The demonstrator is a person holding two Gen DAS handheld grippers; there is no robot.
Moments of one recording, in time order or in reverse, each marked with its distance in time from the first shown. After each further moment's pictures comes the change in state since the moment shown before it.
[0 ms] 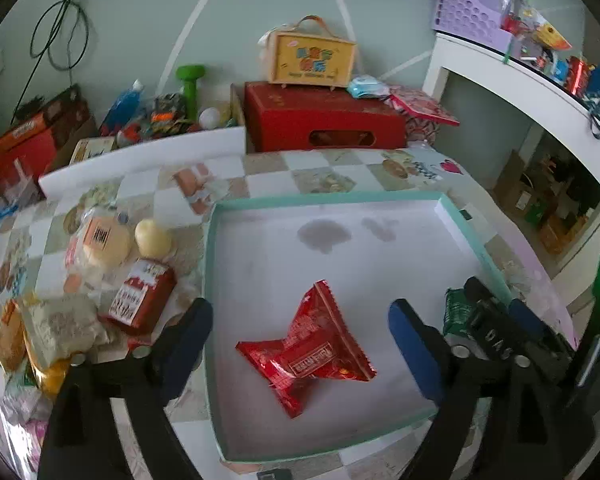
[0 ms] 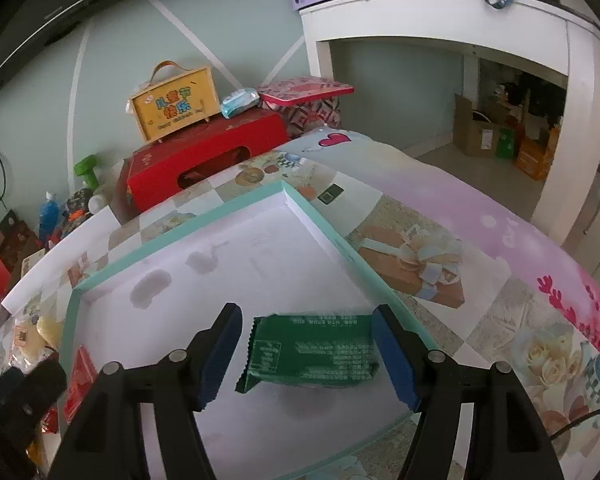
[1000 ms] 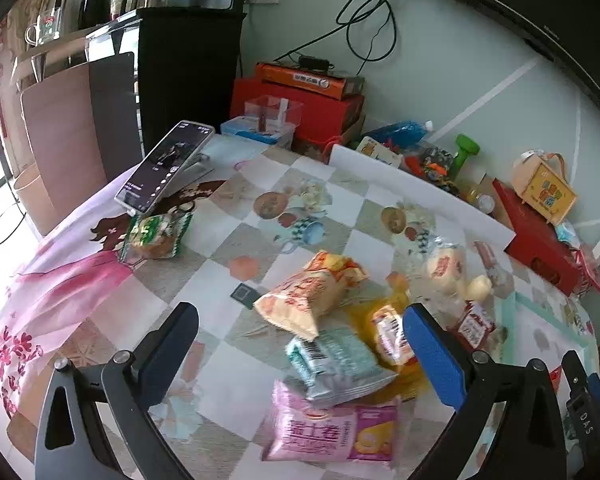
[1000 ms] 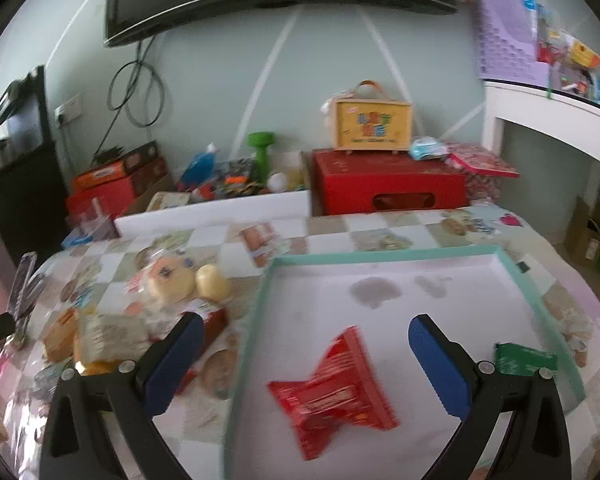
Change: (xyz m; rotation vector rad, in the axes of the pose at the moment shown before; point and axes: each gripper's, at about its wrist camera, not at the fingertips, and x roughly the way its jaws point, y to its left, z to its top) left arm -0.107 0.243 -0.078 -0.560 -0.163 0.453; right arm -0.056 0.160 -0.048 -0.393 -0.124 0.356
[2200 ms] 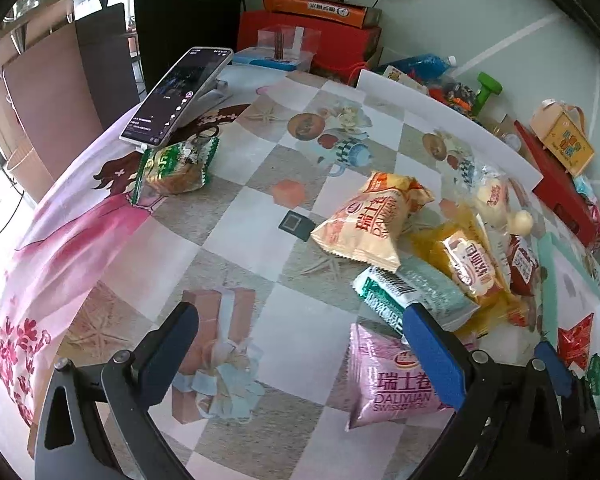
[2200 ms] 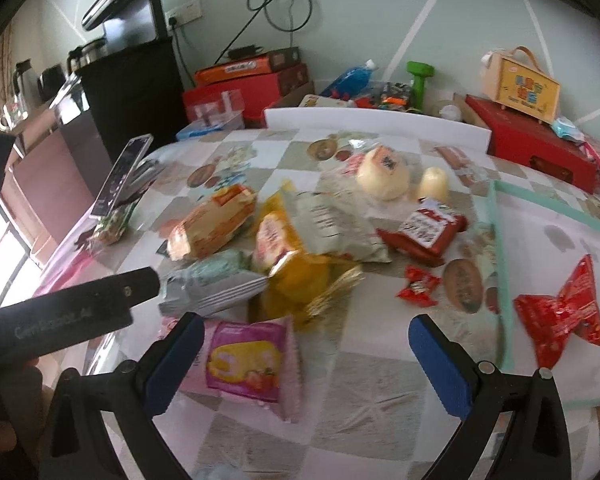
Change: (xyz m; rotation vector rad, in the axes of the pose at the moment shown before) left arm 0.031 0.042 -0.017 0.042 0.241 0.013; right arm 0.000 0.153 -0.063 -0.208 0.242 0.309
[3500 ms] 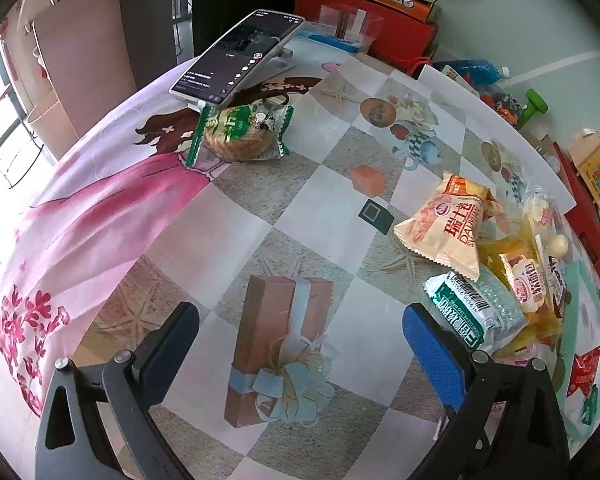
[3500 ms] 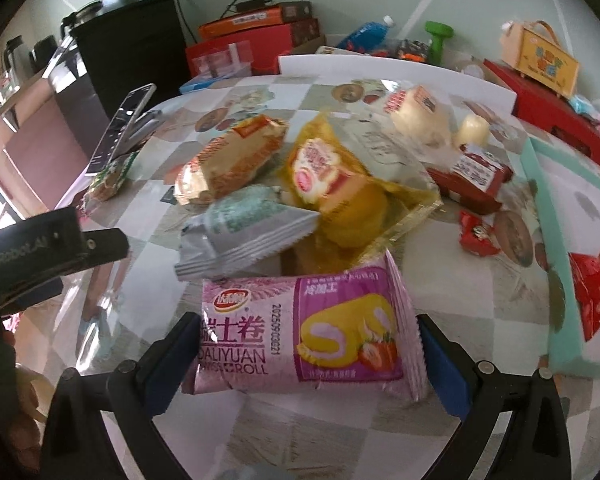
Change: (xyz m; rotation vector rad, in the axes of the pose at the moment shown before) left arm 0.014 0.044 0.002 -0.128 0.073 0.053; right arm 0.032 0.021 -0.021 0.007 0.141 -0.004
